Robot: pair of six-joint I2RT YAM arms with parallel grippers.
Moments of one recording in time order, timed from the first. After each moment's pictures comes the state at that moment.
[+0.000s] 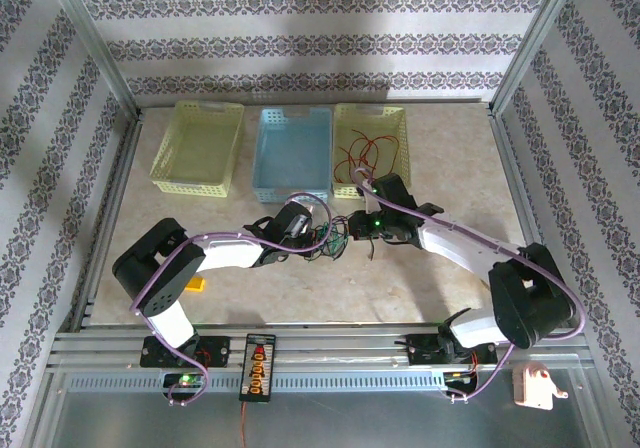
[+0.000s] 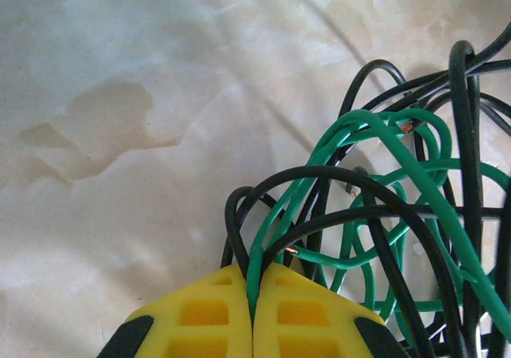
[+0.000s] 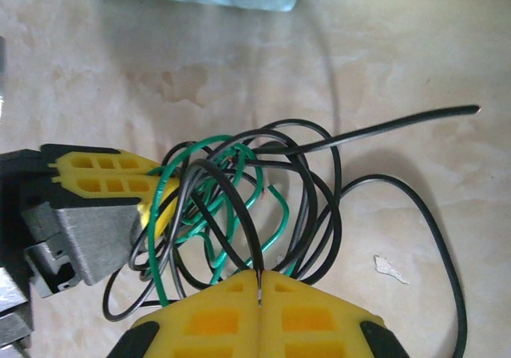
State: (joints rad) left arm -0.75 1.69 0.78 0.04 -0.02 -0.53; right arm 0.51 1.40 0.79 -0.31 -0.33 0.44
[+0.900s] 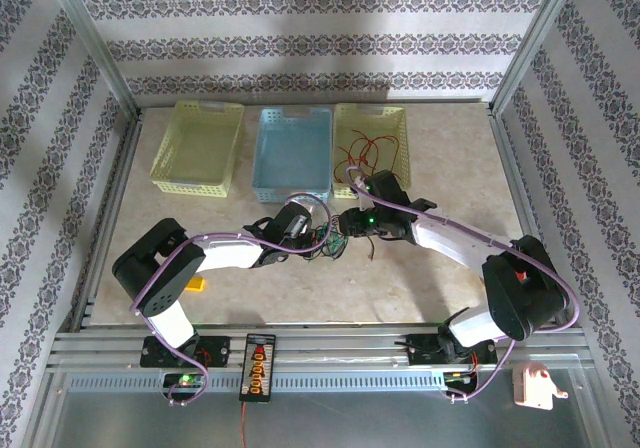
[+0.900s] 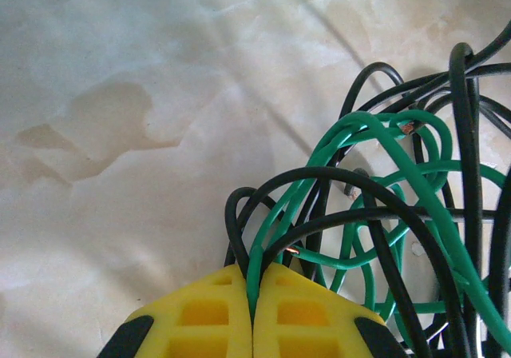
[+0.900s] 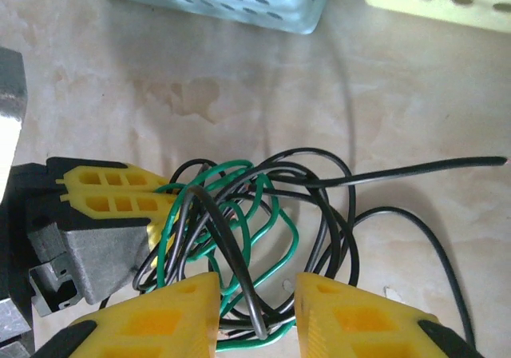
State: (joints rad) left arm -0.75 1.69 0.77 0.06 -0.02 -0.53; right arm 0.54 1.46 0.84 -0.31 -0.30 0.40
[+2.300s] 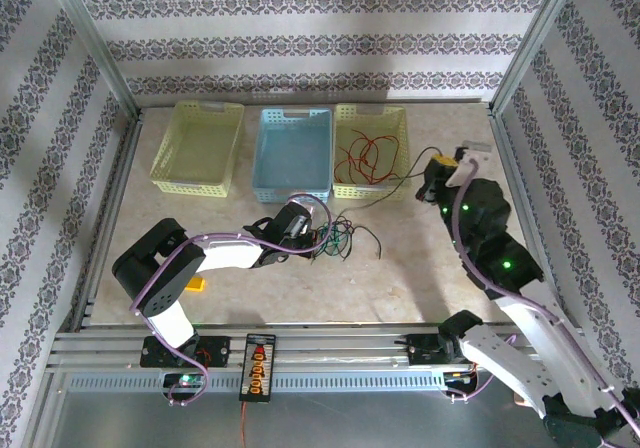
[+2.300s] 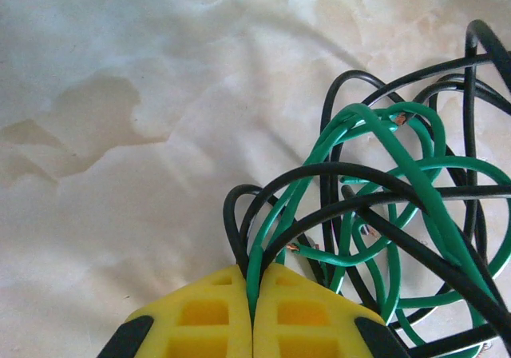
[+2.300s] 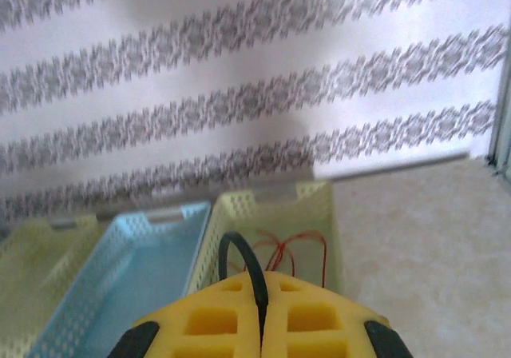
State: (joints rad) left arm -0.75 1.69 0.77 0.06 0.00 -0.53; right arm 0.47 0.72 0.91 -0.31 0.37 0.33
